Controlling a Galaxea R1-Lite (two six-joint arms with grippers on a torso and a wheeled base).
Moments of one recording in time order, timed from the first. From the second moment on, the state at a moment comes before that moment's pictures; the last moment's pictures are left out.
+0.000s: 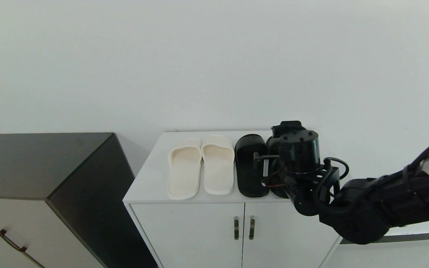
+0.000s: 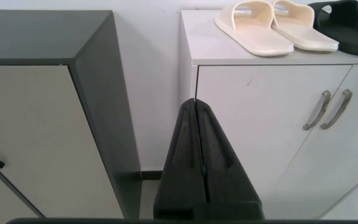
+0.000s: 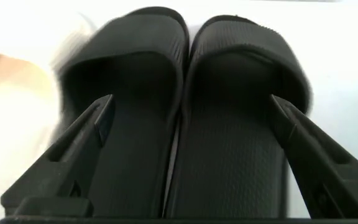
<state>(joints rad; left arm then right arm) 0.00 0.00 0.00 0.00 0.00 -0.01 0.77 1.98 -1.05 -0.68 -0.69 0.20</state>
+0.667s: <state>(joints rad) 0.00 0.00 0.00 0.00 0.00 -0.01 0.68 2.18 -1.27 -0.68 -0.68 0.15</state>
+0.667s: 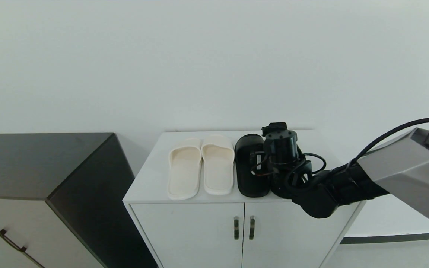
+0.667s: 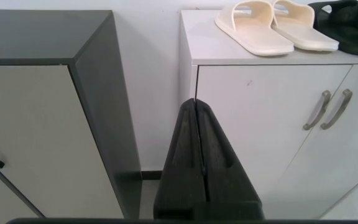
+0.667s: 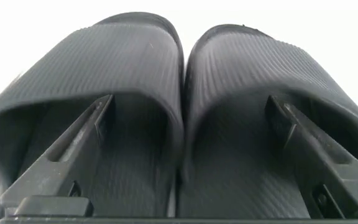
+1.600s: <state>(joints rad) 0.00 0.00 0.00 0.00 0.00 -0.01 0.69 2.05 -1.15 -0.66 -0.63 0.11</state>
